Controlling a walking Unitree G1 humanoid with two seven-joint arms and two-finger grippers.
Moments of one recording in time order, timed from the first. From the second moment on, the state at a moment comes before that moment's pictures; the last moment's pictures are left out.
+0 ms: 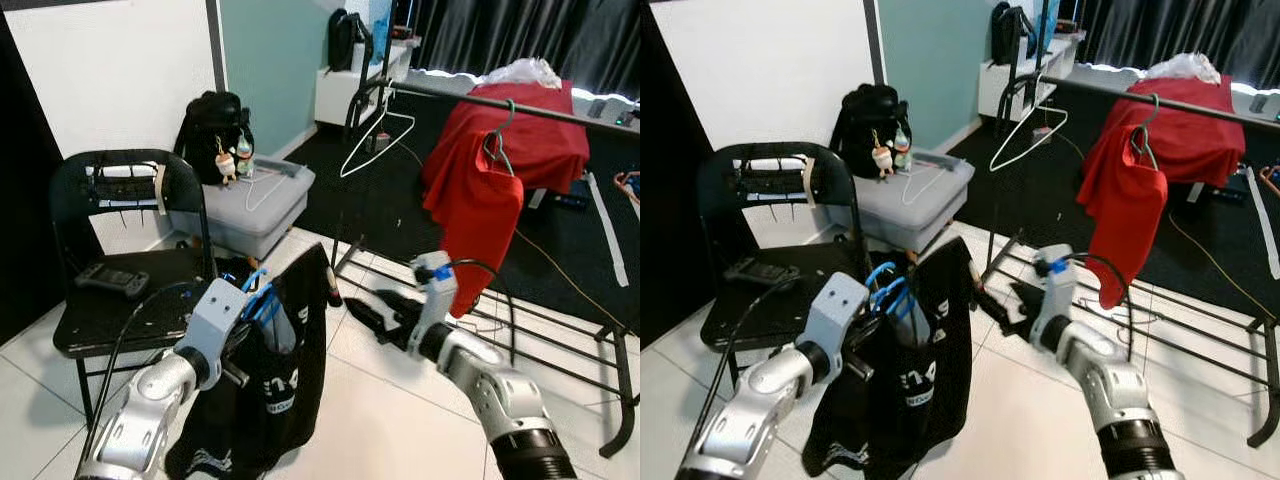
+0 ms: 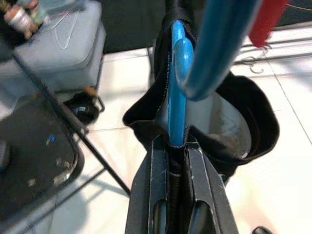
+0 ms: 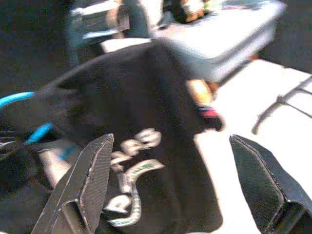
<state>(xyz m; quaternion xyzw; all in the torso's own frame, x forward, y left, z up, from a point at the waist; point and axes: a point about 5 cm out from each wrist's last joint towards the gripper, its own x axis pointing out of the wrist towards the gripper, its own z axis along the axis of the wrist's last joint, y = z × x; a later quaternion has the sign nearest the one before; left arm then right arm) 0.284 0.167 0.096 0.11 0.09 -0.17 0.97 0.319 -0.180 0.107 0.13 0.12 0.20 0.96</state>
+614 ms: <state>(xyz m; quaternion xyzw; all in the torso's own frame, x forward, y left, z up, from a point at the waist) 0.220 0.176 0.043 -0.03 0.13 -0.07 0.99 0.226 -0.193 0.047 0.23 0.13 0.04 0.96</state>
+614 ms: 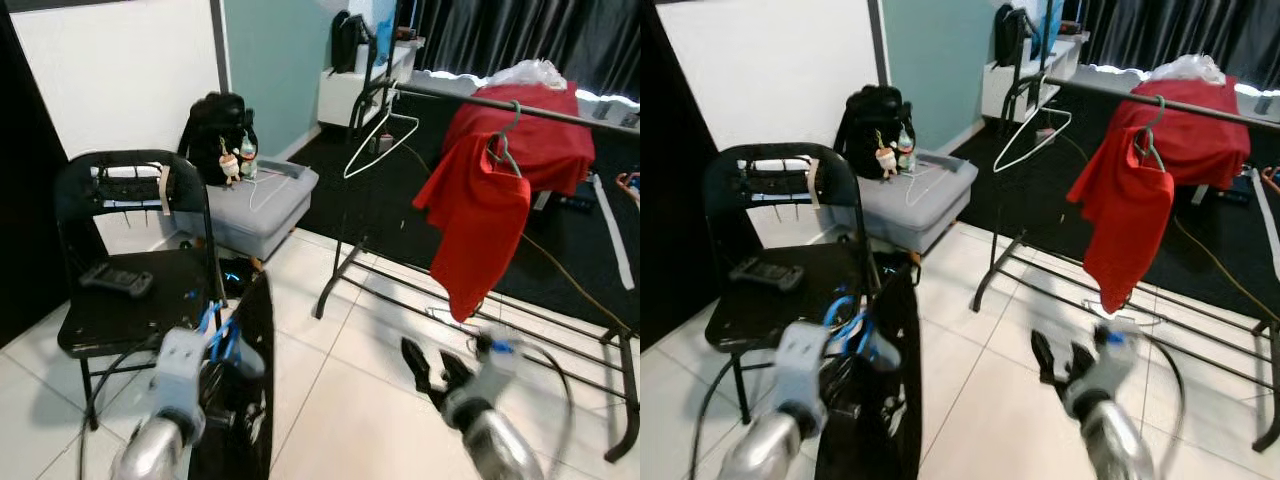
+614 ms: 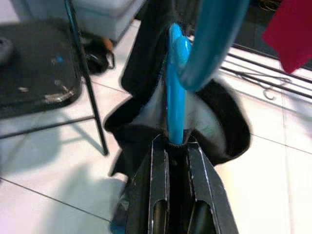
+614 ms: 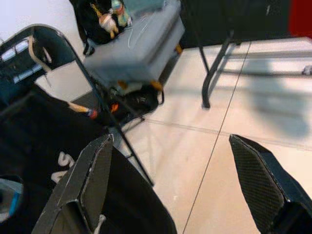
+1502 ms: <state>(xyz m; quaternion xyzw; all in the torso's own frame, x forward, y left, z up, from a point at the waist) 0.243 0.156 0.053 -0.14 0.09 -0.13 0.98 0.236 -0.195 0.058 0.31 0.08 0.04 0.95</state>
